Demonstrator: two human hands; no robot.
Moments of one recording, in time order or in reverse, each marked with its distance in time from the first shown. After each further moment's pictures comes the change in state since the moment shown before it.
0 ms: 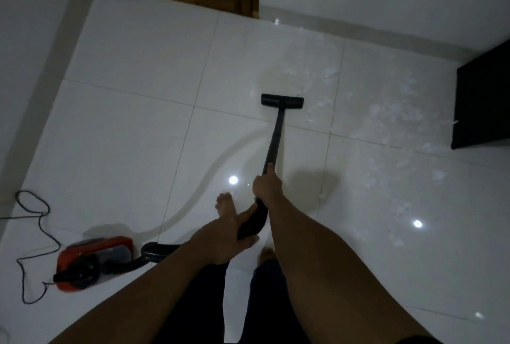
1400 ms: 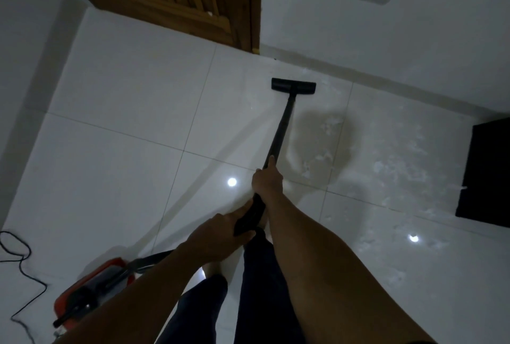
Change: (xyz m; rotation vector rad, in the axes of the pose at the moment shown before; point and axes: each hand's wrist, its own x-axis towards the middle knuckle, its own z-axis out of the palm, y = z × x) left_hand 0.193 0.109 -0.270 -0.137 0.085 0.020; right_hand 0.215 -0.247 -0.137 -0.021 0.016 -0.016
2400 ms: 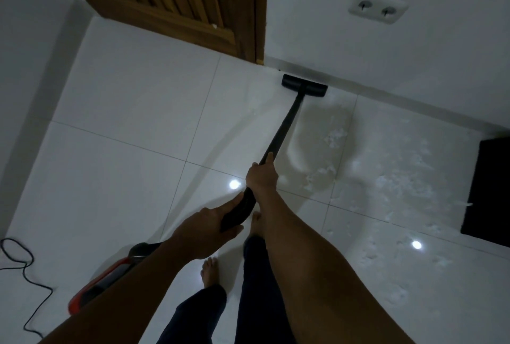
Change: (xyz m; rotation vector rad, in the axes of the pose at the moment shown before) left_hand 0.018 0.010 -0.076 0.065 0.086 -0.008; right_hand 0.027 -0.069 -0.006 0.093 -0.009 -0.017
